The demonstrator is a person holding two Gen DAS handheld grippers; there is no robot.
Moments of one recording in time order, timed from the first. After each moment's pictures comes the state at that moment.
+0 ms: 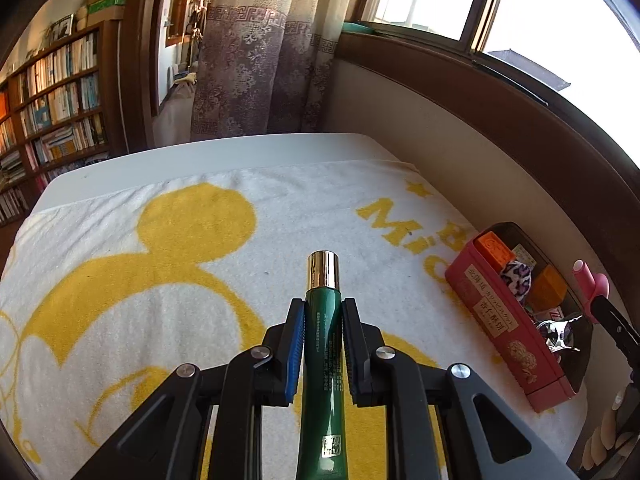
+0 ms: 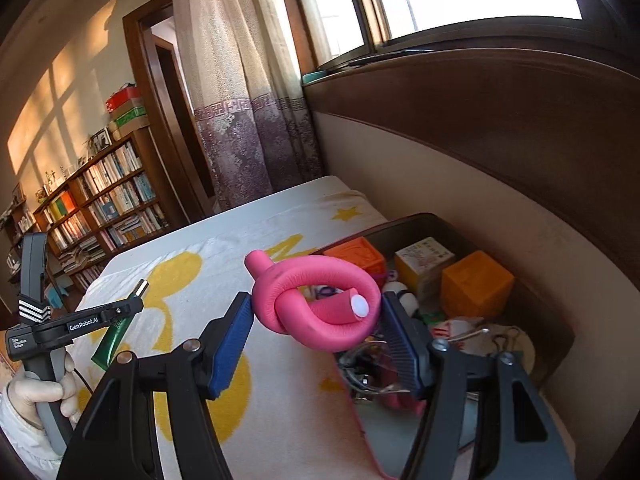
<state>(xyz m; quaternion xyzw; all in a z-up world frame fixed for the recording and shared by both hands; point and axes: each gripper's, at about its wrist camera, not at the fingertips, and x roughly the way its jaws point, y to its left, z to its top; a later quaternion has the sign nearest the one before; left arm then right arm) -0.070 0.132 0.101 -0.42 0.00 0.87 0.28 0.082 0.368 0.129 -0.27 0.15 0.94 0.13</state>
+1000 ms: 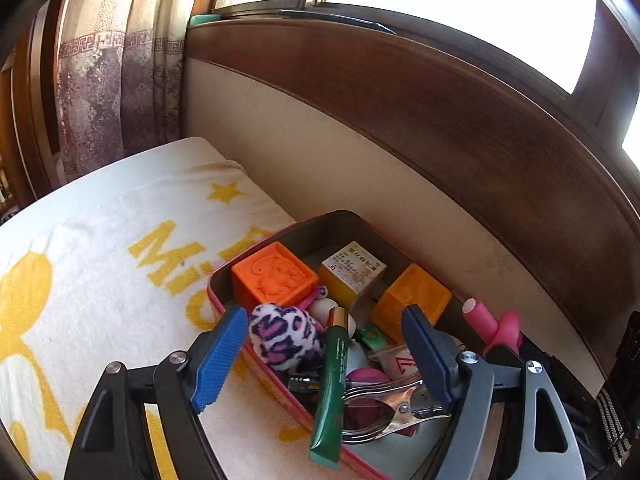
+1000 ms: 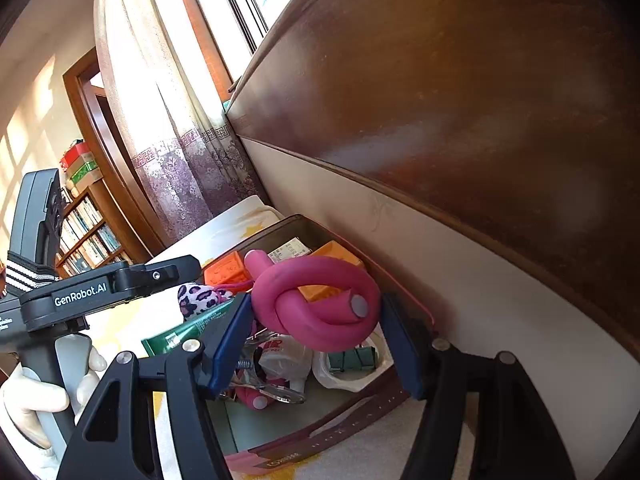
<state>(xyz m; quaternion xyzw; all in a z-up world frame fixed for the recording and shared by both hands) -0.016 0.336 0.125 -0.41 0.04 0.81 0.42 0.140 0.466 0.102 -0.24 0.23 0.92 0.19</state>
